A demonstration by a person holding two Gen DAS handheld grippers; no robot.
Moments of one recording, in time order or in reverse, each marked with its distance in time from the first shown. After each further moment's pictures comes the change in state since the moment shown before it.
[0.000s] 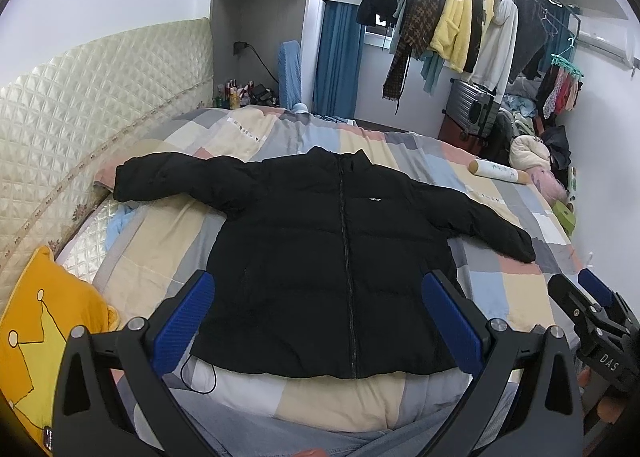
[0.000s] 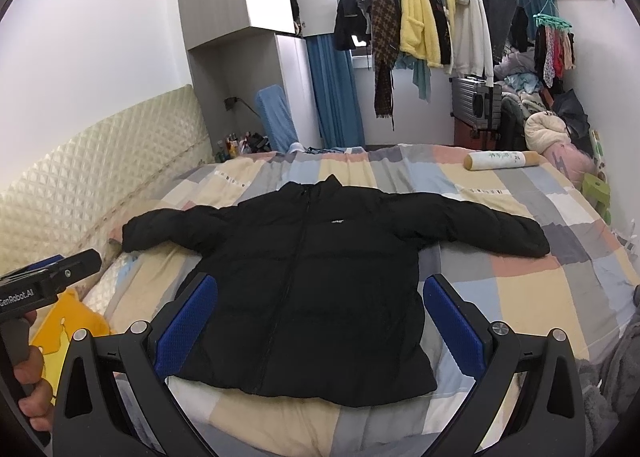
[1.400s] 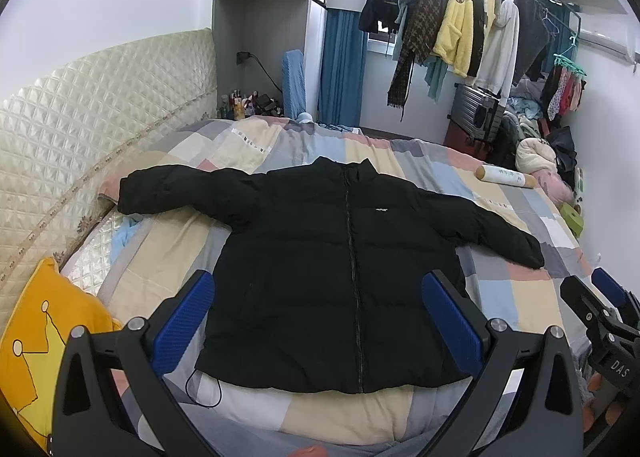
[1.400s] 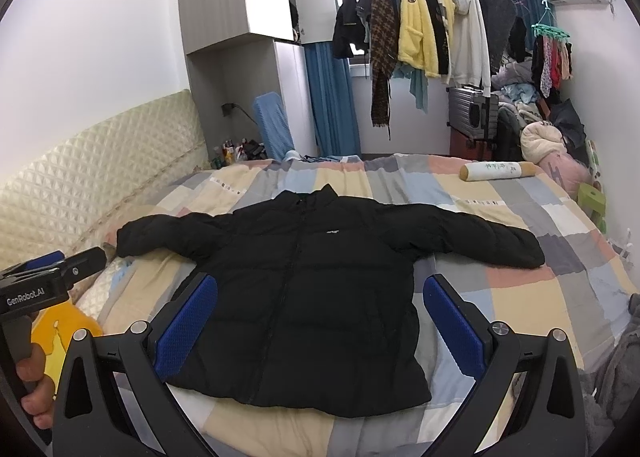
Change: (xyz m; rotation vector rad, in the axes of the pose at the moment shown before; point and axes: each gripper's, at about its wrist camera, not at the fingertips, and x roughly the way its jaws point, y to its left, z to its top) left arm 0.011 -0.003 -0.003 0.020 -0.038 0.029; right arm -0.011 0.008 0.015 -0.017 -0.023 -0.026
